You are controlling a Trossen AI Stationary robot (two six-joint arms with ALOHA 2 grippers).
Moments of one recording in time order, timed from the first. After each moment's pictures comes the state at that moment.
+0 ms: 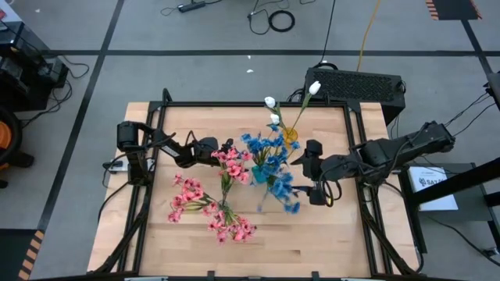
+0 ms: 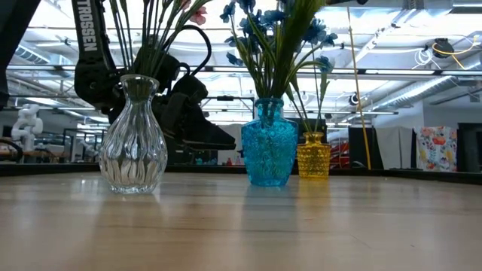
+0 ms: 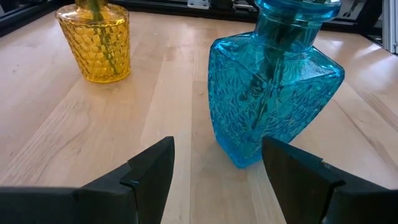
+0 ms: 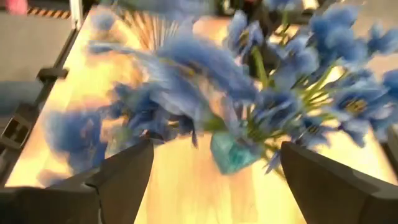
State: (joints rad) left arm 0.23 1.84 0.51 1.01 0.30 0.01; right arm 0.34 1.18 1.20 -0.69 0.32 0.18
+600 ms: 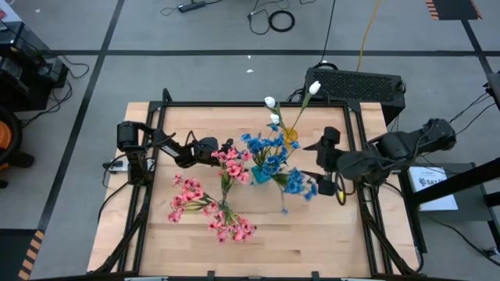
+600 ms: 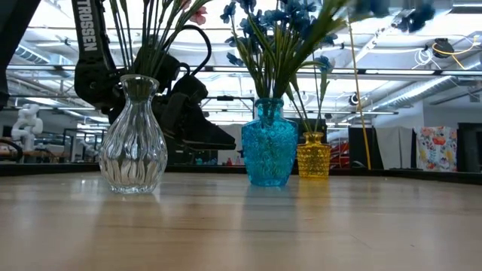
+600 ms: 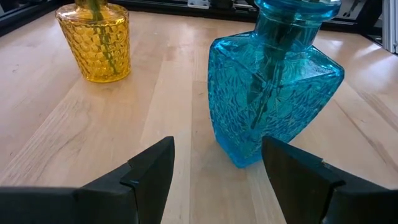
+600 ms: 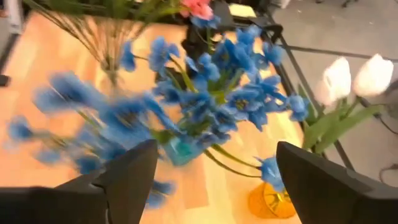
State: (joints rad) left arm 0.23 1.84 0.51 1.01 0.30 0.01; right arm 0.39 1.15 1.36 -0.94 0.55 0.23
